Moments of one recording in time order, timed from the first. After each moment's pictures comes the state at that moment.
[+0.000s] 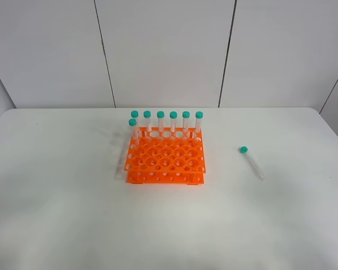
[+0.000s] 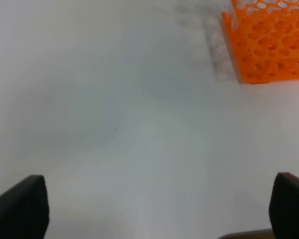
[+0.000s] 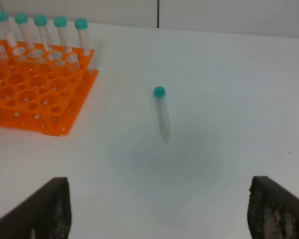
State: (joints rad) left arm 0.01 0.00 -0.57 -0.09 1.16 0.10; right arm 0.00 -0.01 -0.52 0.08 1.03 -0.09
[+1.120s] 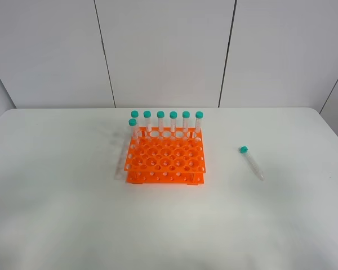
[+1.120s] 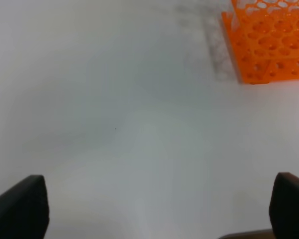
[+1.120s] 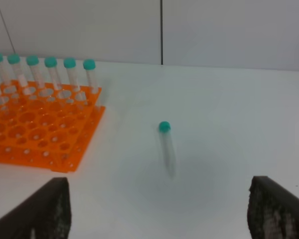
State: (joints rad) left arm 0.01 0.00 -0.57 -0.09 1.16 0.10; right arm 0.00 -0.01 -0.52 0.10 0.93 -0.08
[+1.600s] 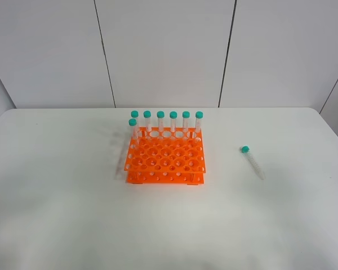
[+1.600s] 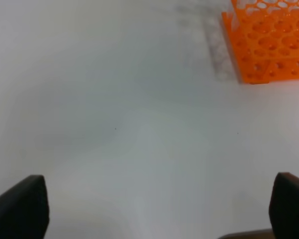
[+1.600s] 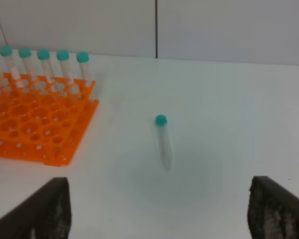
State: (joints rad) left arm 0.01 0.00 -0.57 -0.09 1.16 0.10; right arm 0.00 -0.01 -0.52 0.08 0.95 -0.07
